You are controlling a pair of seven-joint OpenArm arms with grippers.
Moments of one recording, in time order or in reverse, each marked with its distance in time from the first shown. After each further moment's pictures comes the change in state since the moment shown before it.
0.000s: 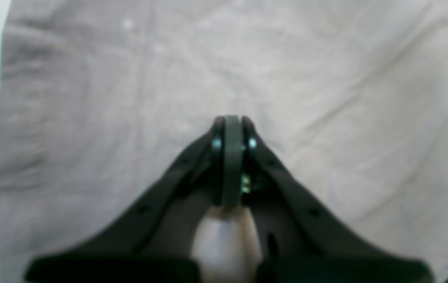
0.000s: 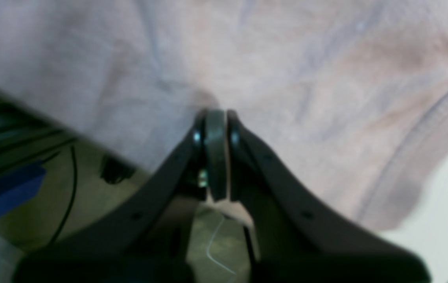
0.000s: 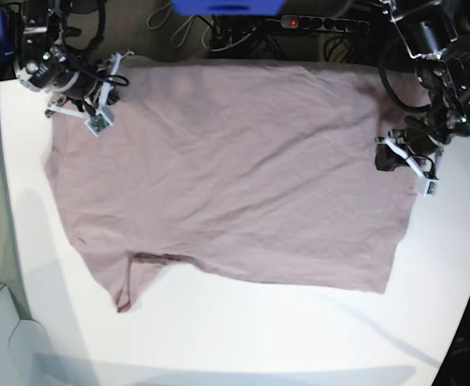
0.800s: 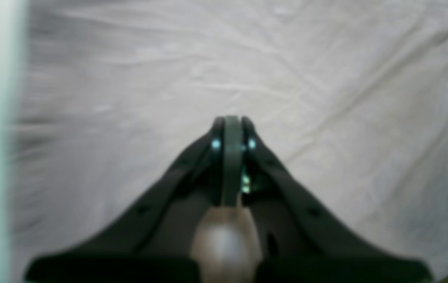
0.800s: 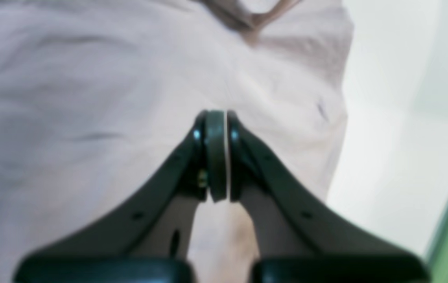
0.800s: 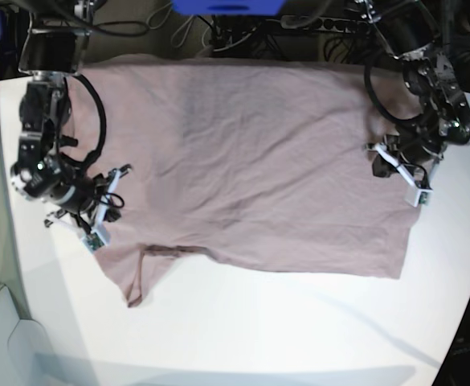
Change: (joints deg) left arm -2.1 7.5 -3.5 11.4 4.6 0.9 8.2; right arm 32.3 -0.2 -2.0 -19.3 0.4 0.0 0.7
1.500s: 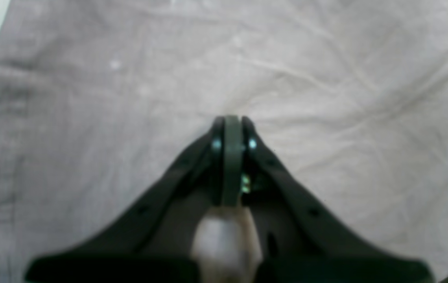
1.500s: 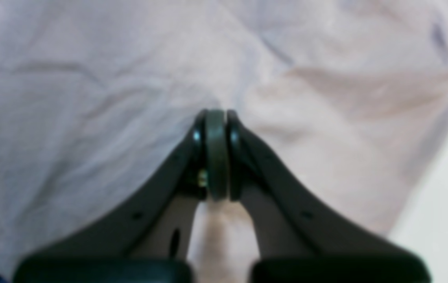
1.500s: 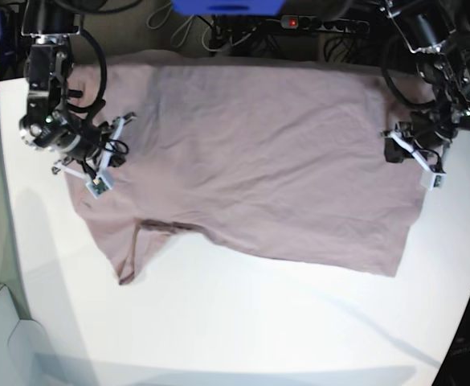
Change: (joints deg) left arm 3.4 -5.4 -0.5 -6.7 -2.6 -0.4 -4.3; right arm -13.2 0.9 -0.2 3.0 -0.3 -0.2 6.2
